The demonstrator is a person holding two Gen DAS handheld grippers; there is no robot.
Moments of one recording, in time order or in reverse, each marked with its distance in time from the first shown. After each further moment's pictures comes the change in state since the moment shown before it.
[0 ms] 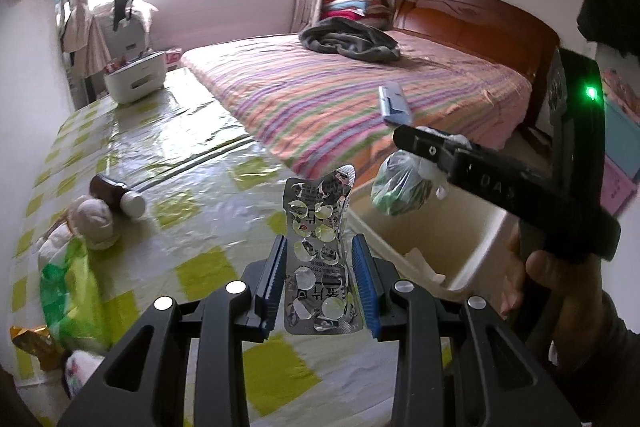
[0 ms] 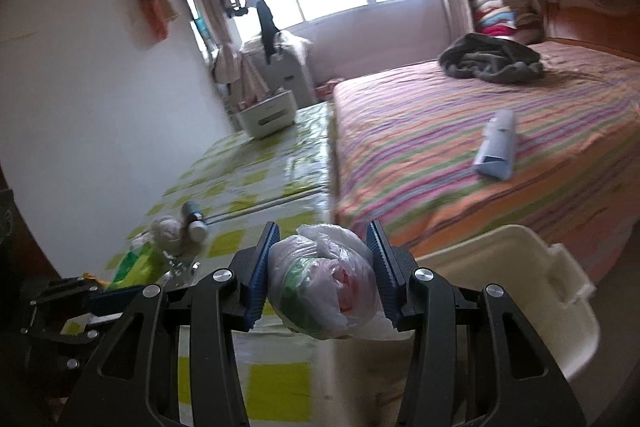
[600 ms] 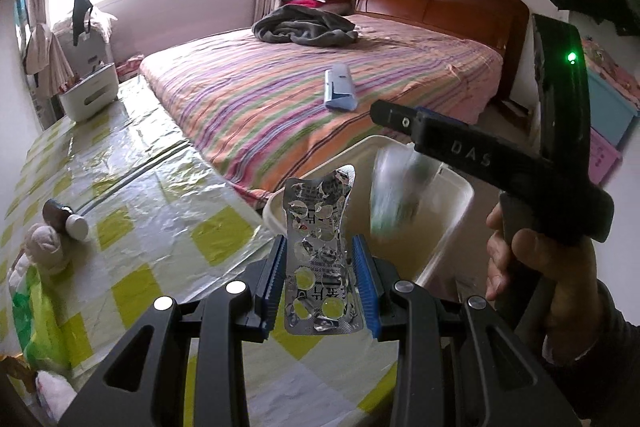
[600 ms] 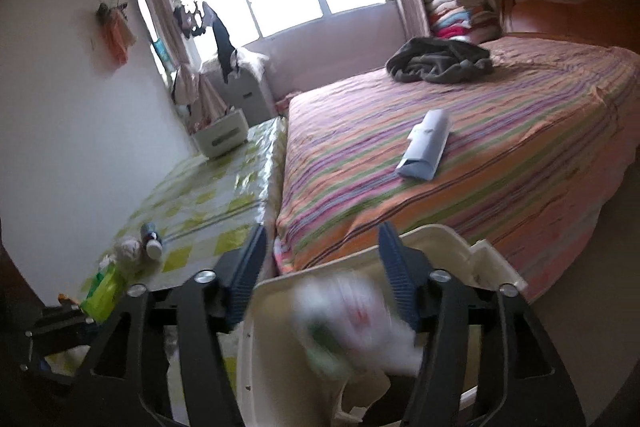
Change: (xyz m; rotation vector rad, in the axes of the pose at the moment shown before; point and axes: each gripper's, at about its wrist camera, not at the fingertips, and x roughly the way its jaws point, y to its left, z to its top) left arm 0.030 -0.060 0.010 0.092 0.040 -0.076; right arm -0.030 -0.050 -0.001 0.074 -0.071 -0.119
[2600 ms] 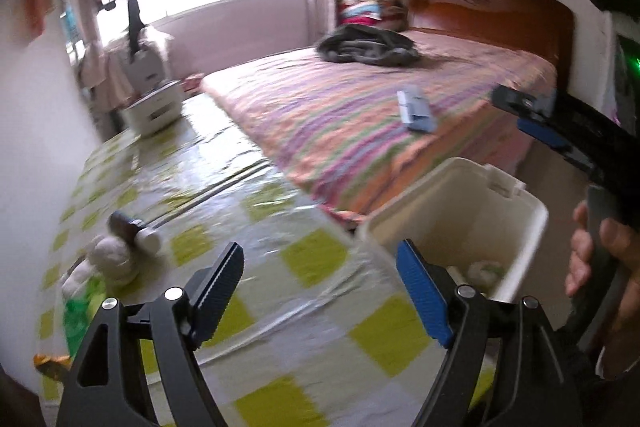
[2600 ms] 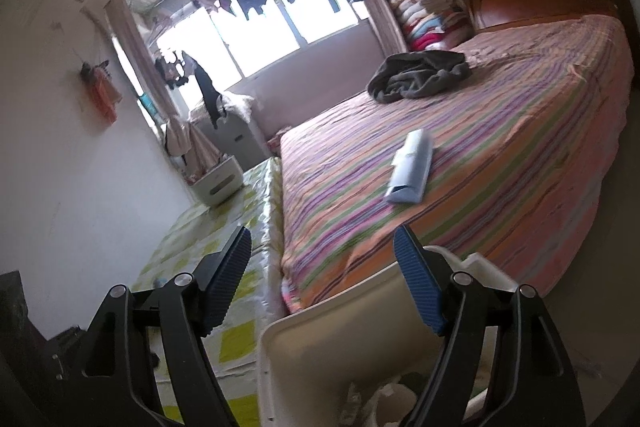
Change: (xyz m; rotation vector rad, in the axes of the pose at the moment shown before) left arm -0.011 0.051 0.000 -0.038 -0.077 0.260; right arm -0.008 -0.007 0.009 0.146 -0.083 0.018
